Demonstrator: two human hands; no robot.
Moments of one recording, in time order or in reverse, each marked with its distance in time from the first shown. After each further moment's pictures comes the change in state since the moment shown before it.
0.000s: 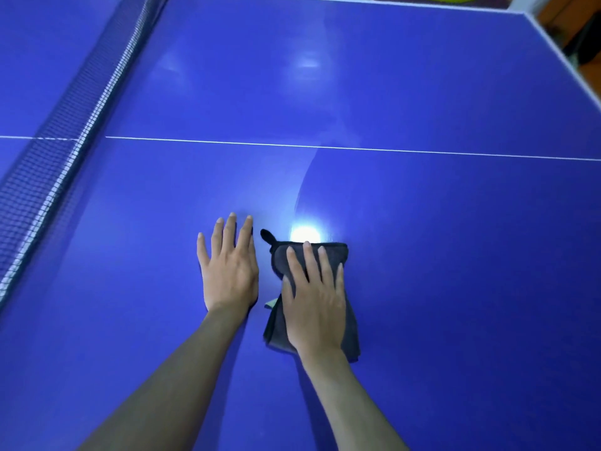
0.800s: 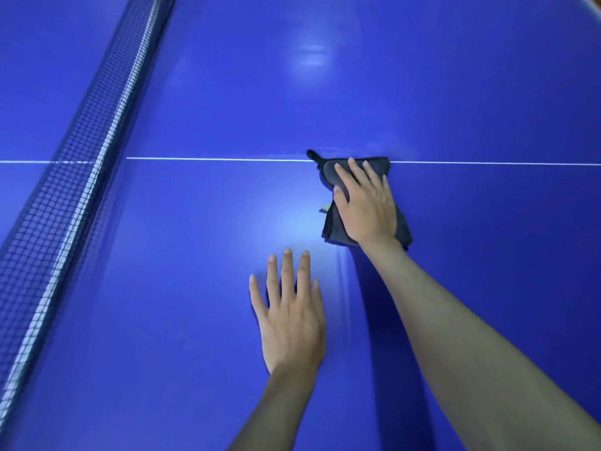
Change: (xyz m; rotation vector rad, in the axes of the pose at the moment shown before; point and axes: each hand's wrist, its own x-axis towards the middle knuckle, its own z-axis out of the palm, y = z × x) left_hand 0.007 -0.001 0.012 -0.042 0.002 0.013; right_hand 0.244 -0.004 0.032 0.071 0.027 -0.029
